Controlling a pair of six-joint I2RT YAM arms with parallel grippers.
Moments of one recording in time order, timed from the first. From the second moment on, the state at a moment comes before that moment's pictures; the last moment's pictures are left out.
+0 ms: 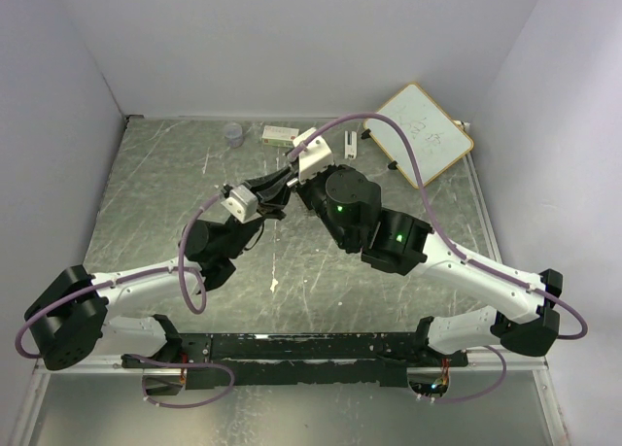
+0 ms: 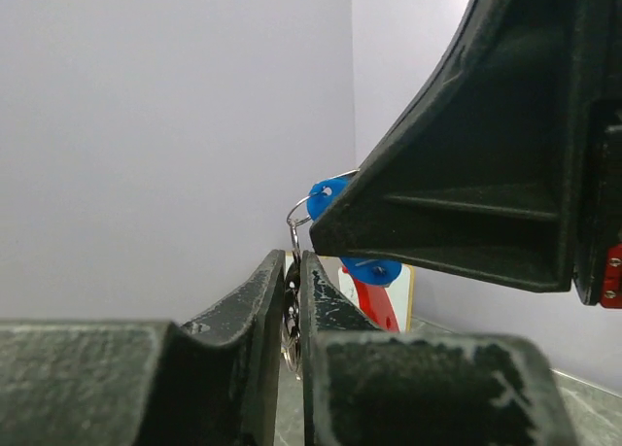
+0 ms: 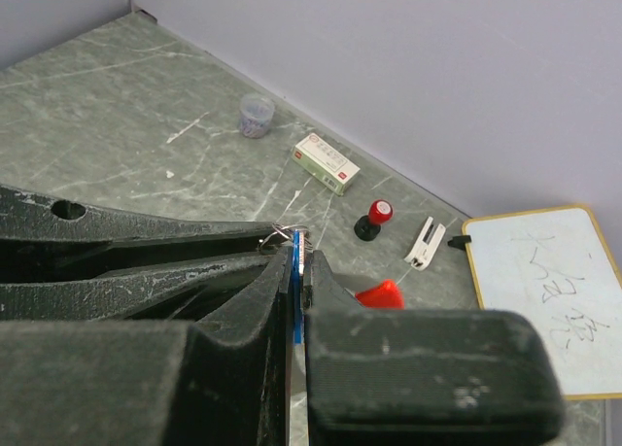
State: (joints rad) left arm -0.90 1.25 0.62 1.28 -0.08 0.15; right arm 1.17 1.27 1.40 -0.23 0.70 -0.24
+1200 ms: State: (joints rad) left arm -0.93 1.31 0.62 1.29 -0.20 0.48; right arm 1.16 1.39 1.59 -0.50 0.72 -0.16
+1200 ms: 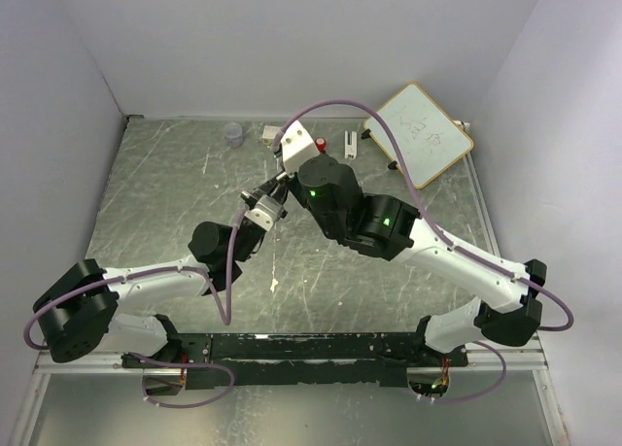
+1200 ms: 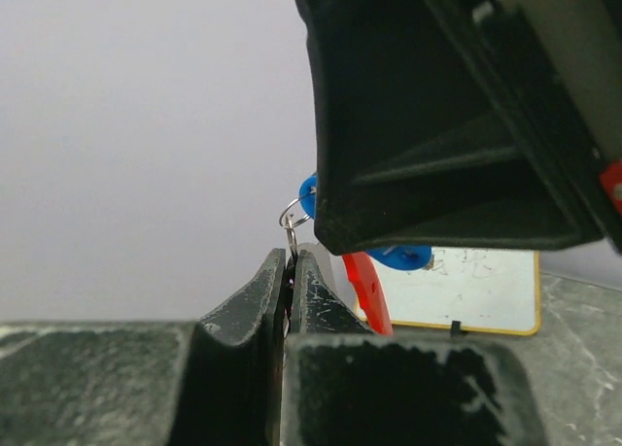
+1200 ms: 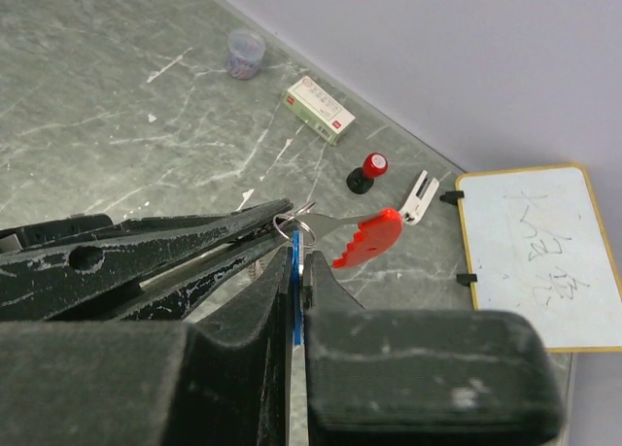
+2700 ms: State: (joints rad) left arm -0.94 1.22 0.56 1.21 -0.15 0.70; right arm 1.16 1.43 1.88 -0.82 0.60 -0.06
